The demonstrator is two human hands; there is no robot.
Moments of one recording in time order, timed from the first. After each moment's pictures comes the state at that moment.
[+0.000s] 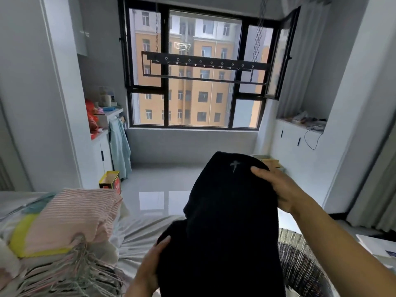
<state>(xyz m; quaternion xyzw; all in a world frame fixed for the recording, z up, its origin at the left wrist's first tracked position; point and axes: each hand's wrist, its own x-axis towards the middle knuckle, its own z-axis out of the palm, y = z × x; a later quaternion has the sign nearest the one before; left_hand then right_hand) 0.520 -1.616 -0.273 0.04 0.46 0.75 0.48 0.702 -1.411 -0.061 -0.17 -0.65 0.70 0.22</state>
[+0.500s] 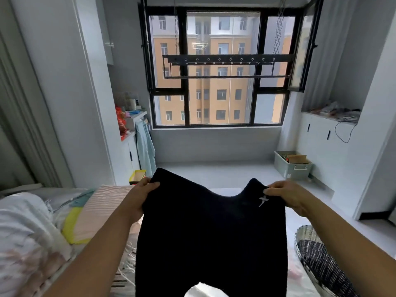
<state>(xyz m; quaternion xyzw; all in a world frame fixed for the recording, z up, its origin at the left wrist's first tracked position) 0.430 -1.689 -0.142 0.15 0.60 0.74 0.27 0.675 -1.400 -0.118 -0.36 -0.74 0.54 0.16</state>
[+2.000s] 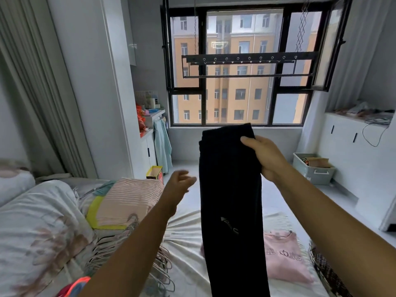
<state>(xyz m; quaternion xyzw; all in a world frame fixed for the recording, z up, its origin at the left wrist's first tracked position) 0.500 -1.658 -0.136 0.26 0.70 0.66 0.12 0.633 -1.485 -0.035 -0.13 -0.68 0.68 0.26</state>
